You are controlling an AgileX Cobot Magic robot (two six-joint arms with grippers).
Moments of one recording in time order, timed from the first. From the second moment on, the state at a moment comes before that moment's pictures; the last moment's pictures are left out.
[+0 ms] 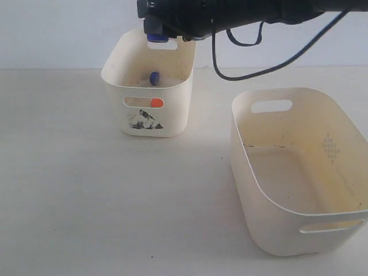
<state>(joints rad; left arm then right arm) -0.04 0.00 0.00 0.21 0.34 -0.03 0.40 1.82 -1.44 1.16 0.37 -0.89</state>
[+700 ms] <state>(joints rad) -0.04 0.00 0.00 0.21 0.34 -0.03 0.34 1.59 -1.54 0.45 0.85 -0.35</state>
